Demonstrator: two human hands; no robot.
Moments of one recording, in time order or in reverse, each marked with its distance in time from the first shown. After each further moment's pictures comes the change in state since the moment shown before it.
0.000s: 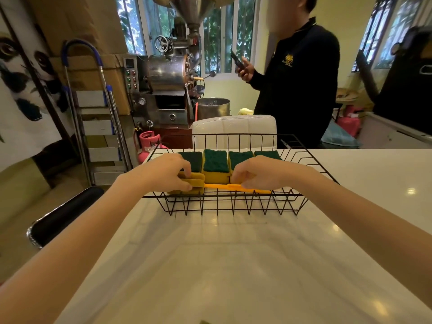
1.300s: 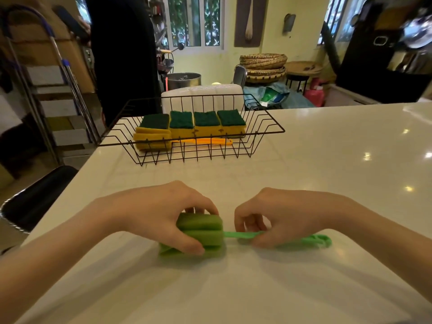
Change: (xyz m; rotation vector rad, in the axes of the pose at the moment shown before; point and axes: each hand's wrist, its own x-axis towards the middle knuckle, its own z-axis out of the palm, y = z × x) left_hand -0.139 0.116 0.031 -0.129 -0.297 0.525; right_hand -0.192 -0.061 0.063 0.160 -0.217 -0.060
